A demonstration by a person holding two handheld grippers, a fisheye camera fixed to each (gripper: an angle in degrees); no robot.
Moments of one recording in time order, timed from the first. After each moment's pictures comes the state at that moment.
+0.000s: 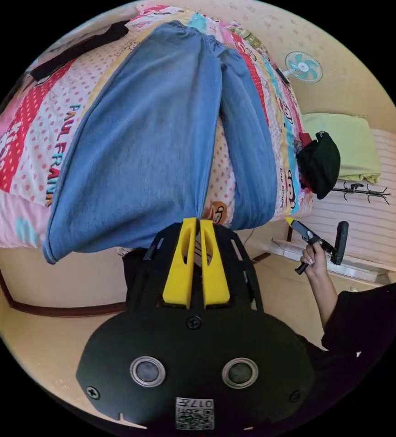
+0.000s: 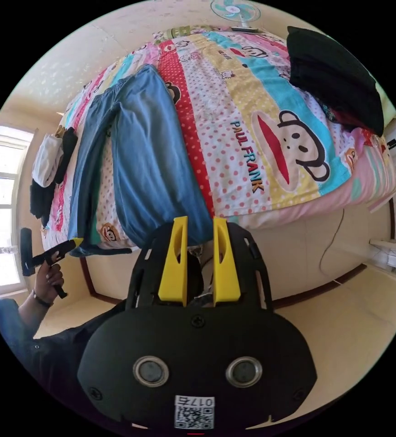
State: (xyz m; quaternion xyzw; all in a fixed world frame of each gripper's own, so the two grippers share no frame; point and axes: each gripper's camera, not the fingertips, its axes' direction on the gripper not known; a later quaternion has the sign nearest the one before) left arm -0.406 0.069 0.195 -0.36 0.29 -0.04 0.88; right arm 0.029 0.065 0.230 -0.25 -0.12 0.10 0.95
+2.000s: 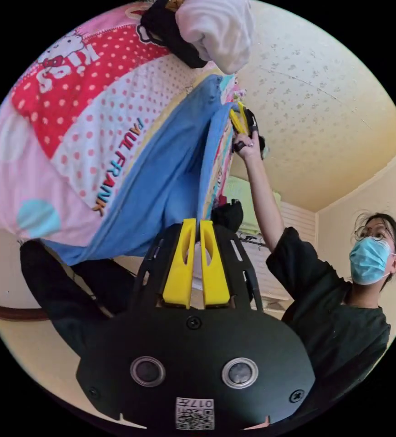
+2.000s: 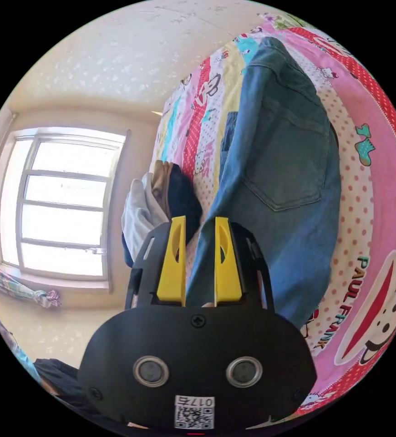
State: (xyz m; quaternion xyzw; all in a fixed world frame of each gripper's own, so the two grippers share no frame) left arm -0.711 0.068 0.277 -0.29 0.50 -0.27 0.77; right arm -0.298 -0.309 0.476 -0.22 -0.44 0.01 0.87
